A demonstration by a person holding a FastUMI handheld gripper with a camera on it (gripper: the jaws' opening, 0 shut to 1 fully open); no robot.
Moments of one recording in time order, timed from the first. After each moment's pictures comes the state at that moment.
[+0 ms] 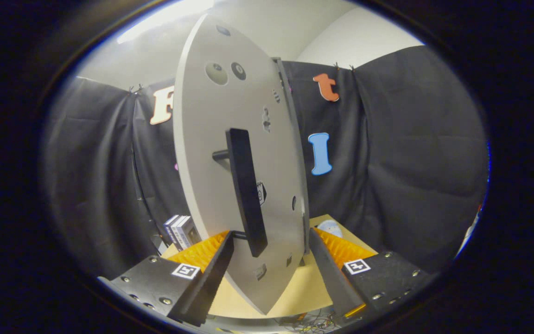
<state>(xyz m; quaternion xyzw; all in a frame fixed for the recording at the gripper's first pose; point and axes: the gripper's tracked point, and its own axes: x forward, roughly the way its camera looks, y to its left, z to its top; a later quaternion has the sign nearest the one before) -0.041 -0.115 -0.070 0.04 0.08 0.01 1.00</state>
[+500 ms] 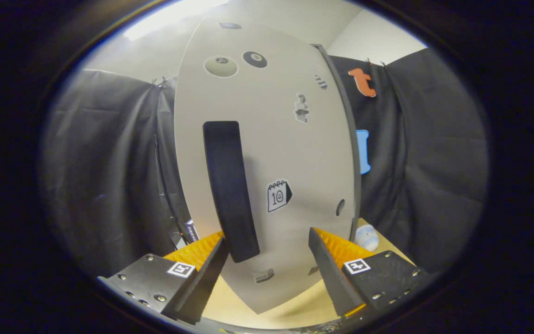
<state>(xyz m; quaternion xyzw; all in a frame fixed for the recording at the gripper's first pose) 0.031 -0.024 -0.074 0.03 0.07 0.10 0.99</state>
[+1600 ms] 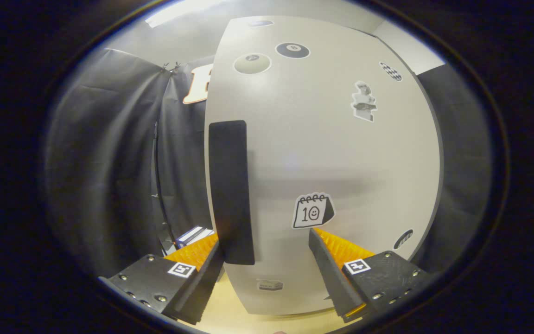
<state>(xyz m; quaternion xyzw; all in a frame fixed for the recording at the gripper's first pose) 0.122 0.064 -0.073 0.00 0.04 0.10 0.99</state>
